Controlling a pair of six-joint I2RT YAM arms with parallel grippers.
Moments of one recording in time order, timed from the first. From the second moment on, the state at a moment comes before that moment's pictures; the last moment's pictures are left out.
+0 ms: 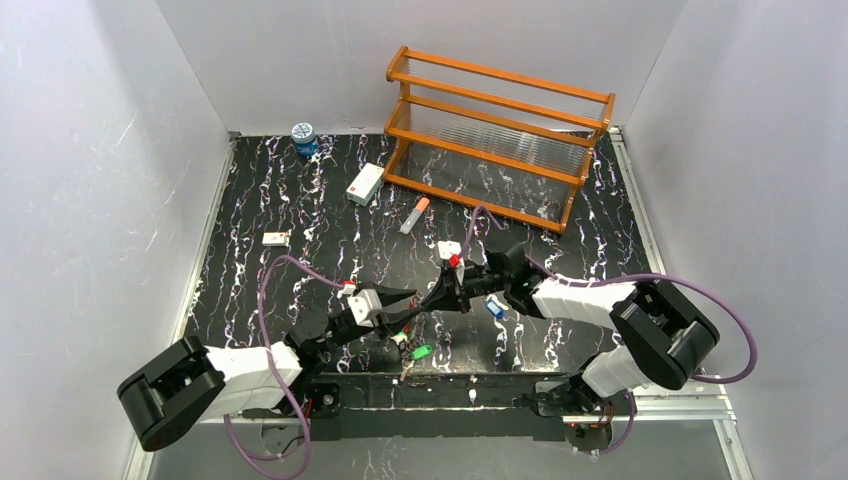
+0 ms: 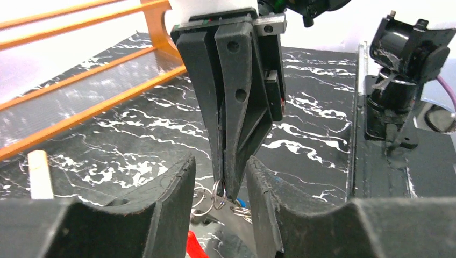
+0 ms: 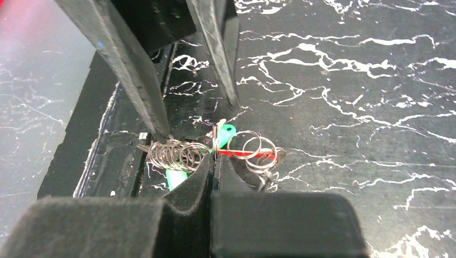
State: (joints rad) left arm -0.88 1.06 0.01 1.20 0.29 0.02; right arm 0.78 1.44 0.55 0.56 -0.96 -0.14
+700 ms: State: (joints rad) left arm -0.88 0.94 0.04 0.77 0.26 0.17; right arm 0.88 1.45 0.77 -0.17 -0.61 -0.42
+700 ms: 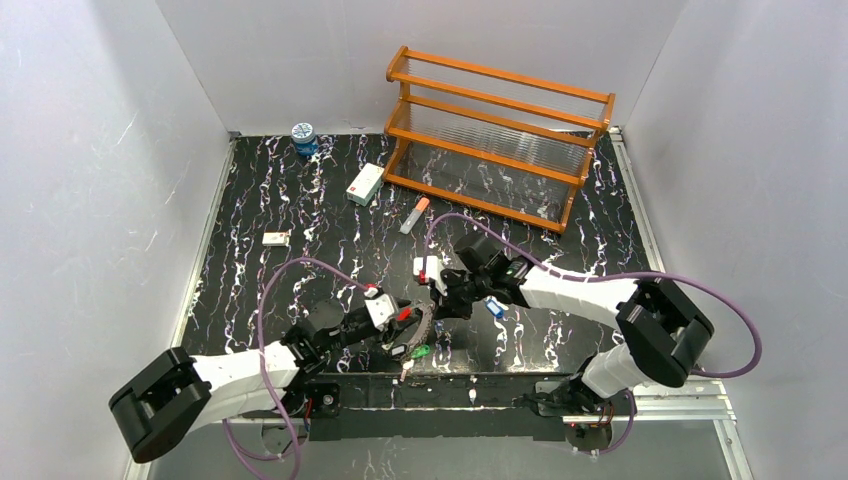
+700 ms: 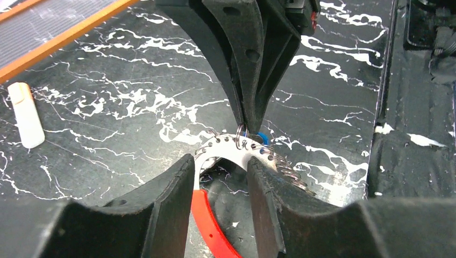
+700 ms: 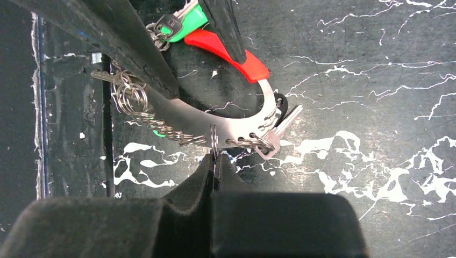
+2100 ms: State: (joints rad) left arm -0.88 1.10 0.05 0.93 0.30 0.10; right arm 0.87 1.32 0.66 0.00 -0.63 -0.36
